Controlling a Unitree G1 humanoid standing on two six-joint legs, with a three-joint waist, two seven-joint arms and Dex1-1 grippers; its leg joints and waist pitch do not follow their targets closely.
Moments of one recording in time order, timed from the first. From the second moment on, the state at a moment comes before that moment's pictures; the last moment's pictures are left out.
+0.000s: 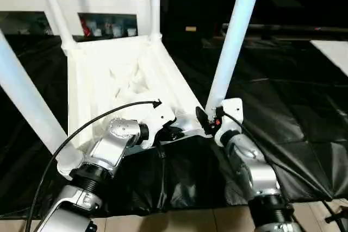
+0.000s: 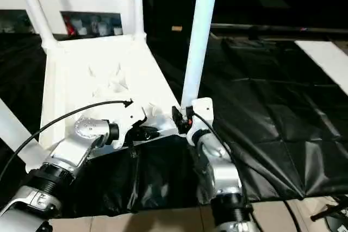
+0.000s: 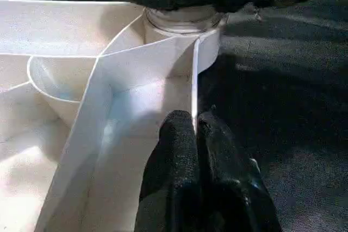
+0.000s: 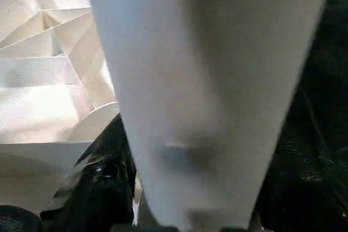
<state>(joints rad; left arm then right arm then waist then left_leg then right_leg) -0.51 0.23 -0.26 0.47 0.08 0.23 -0.99 -0.32 0.04 -0.03 0.36 0.04 0.17 0.34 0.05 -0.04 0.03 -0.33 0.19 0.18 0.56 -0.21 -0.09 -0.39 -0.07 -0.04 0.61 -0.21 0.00</state>
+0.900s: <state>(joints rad) -0.52 0.39 -0.28 0.52 -0.02 0.11 -1.35 -0.47 -0.34 0.17 0.51 0.15 0.19 1.30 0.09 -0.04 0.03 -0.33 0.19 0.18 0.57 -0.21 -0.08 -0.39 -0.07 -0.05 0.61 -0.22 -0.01</state>
